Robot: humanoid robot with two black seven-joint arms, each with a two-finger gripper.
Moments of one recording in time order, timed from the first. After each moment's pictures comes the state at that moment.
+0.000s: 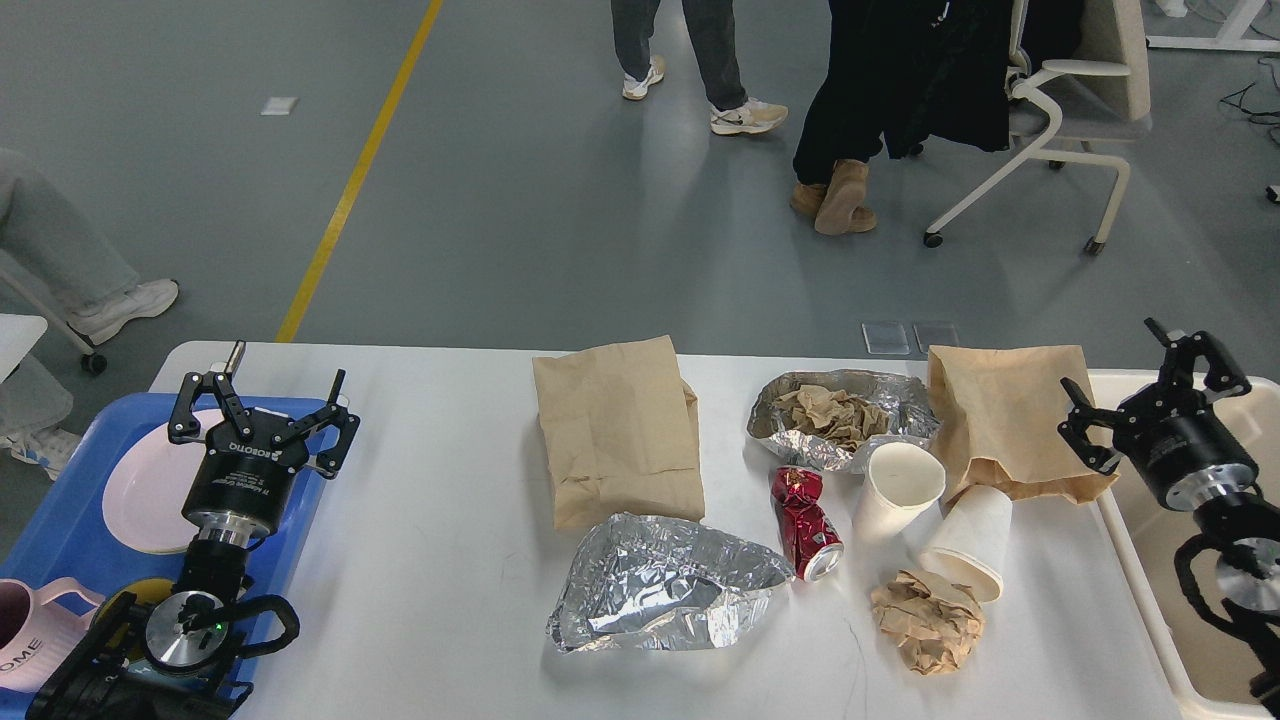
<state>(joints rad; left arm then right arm) -0.28 0.12 -1.47 -0.73 0.10 -0.69 -0.12 0.33 -0.53 1.15 0.76 -0.23 0.34 0.17</state>
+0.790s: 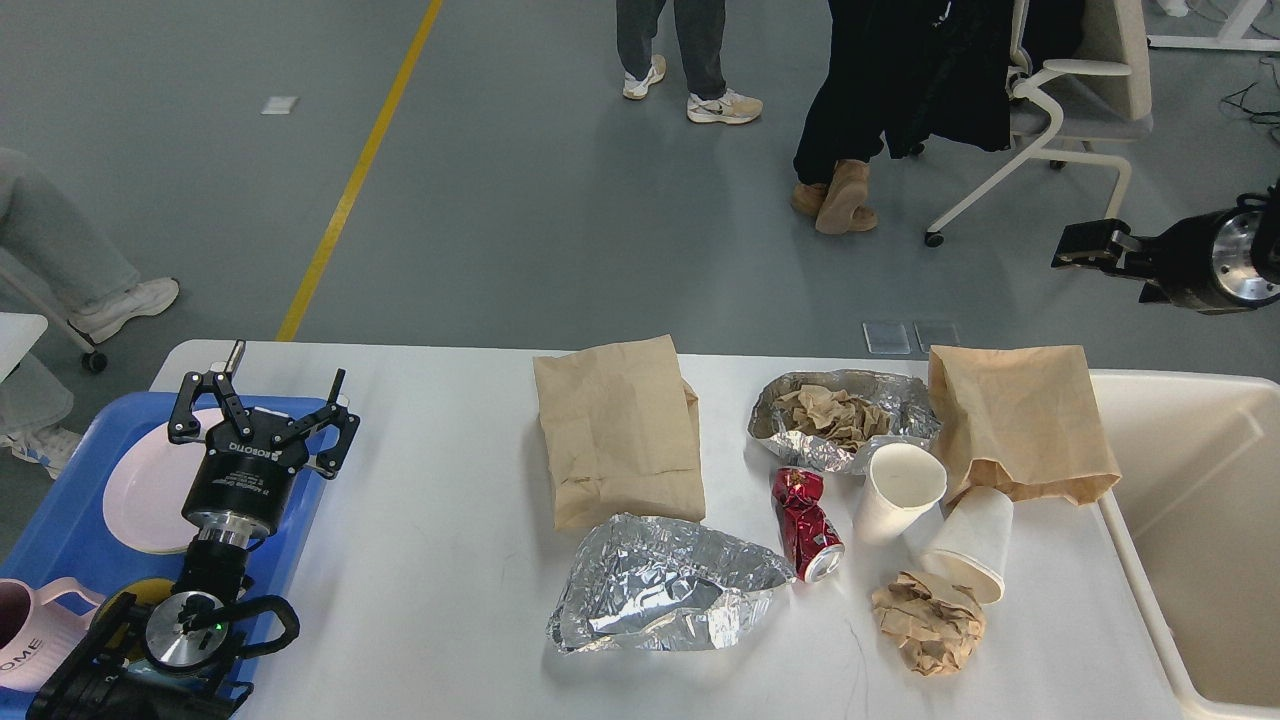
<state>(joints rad) -0.28 0.12 -1.47 -0.73 0.10 -0.69 -0.12 1.70 -0.58 -1.21 0.85 -0.22 0.32 0.17</state>
